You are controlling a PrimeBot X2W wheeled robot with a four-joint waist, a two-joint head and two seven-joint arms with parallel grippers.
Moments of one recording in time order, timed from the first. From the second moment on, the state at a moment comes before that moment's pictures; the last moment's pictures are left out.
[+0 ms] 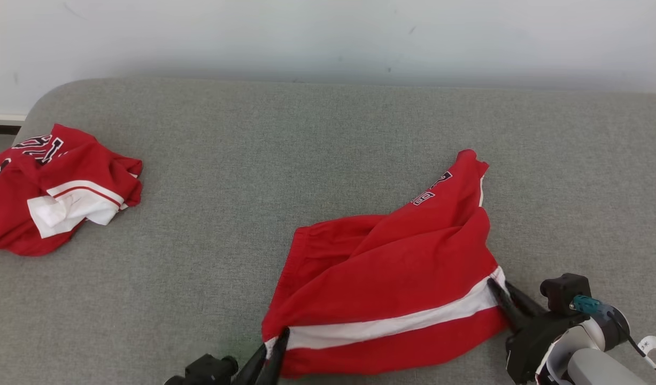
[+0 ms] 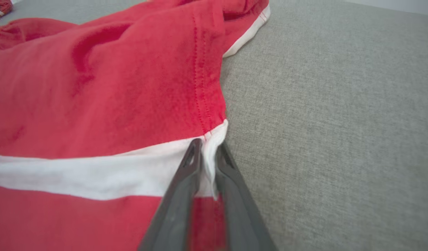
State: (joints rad) left arm -0.14 0.18 -0.52 0.37 -0.48 -0.13 -0.26; right arm -0.42 -0.43 0.64 0.72 0.63 0.13 -0.19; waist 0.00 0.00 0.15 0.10
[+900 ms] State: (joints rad) left arm -0.81 0.30 -0.50 0.25 -0.64 -0.13 -0.16; right arm -0.75 -0.50 0.51 0.35 0.87 0.13 -0.22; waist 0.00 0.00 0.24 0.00
